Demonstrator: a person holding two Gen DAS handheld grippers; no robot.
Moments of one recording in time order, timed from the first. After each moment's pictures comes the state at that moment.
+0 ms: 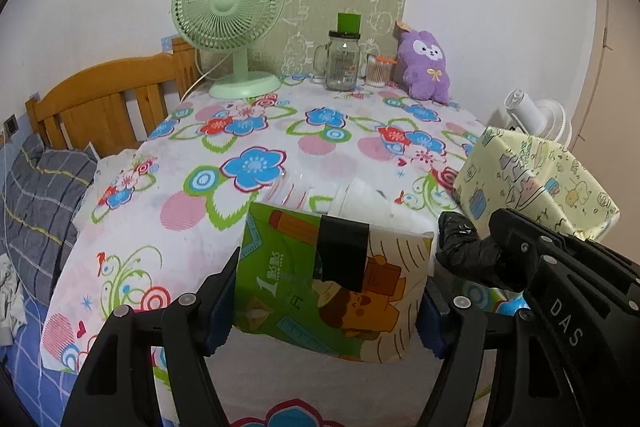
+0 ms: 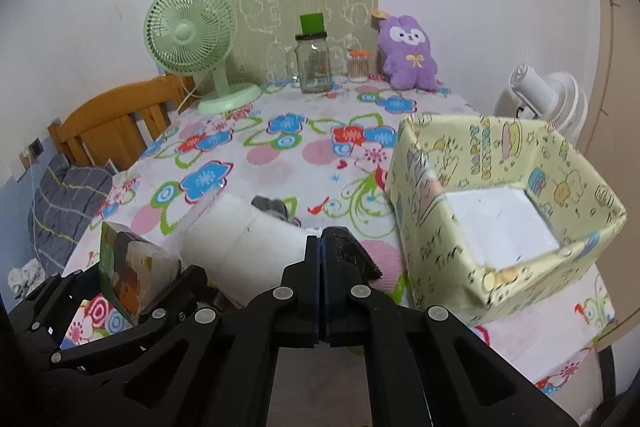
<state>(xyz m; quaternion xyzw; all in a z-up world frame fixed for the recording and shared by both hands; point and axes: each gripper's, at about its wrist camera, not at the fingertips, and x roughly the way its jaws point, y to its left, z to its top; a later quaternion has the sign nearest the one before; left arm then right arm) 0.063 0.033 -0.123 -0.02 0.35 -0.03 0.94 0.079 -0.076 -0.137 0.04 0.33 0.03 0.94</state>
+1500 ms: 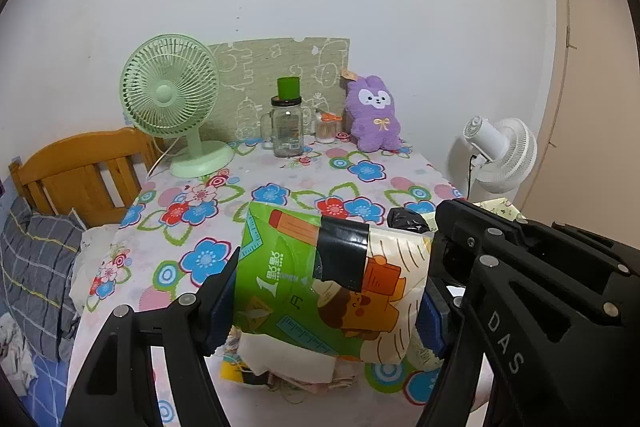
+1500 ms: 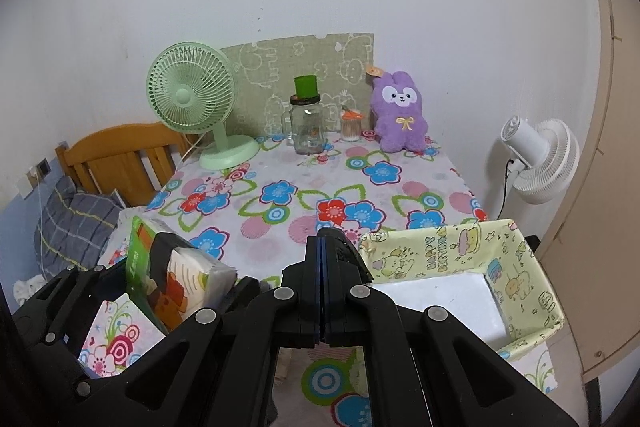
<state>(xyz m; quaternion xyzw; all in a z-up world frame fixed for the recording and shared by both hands) 0.080 -0.034 -0.036 0.01 0.30 -0.08 0.95 0.095 -0.113 -0.043 0.03 0.29 0.04 0.96</state>
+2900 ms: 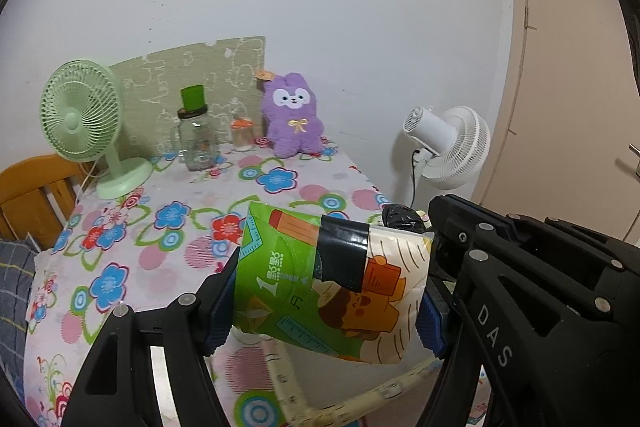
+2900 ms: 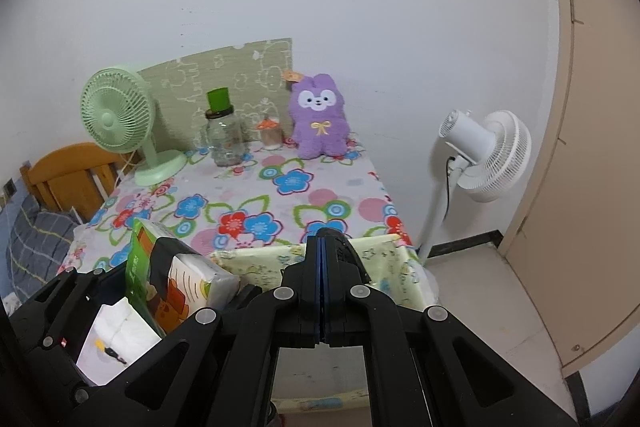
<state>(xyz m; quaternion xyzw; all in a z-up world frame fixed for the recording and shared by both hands) 0.106 -0.162 -0.041 0.03 0.30 -0.15 0.94 0.107 -0.242 -0.048 0.04 0.28 -0.03 0.96</state>
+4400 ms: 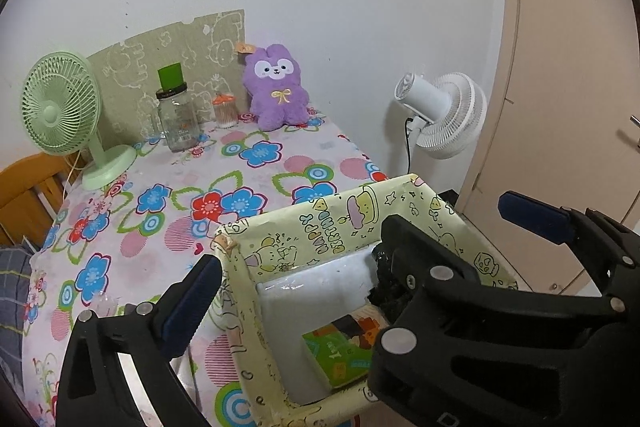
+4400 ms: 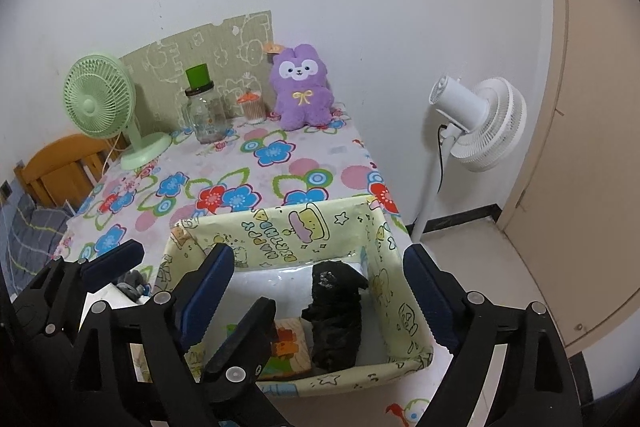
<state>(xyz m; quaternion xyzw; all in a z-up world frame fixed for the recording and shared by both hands) 0.113 -0.181 -0.066 0.06 0.33 -0.16 0.93 0.110 -0.268 -0.075 0.05 0.32 -0.03 0.94</state>
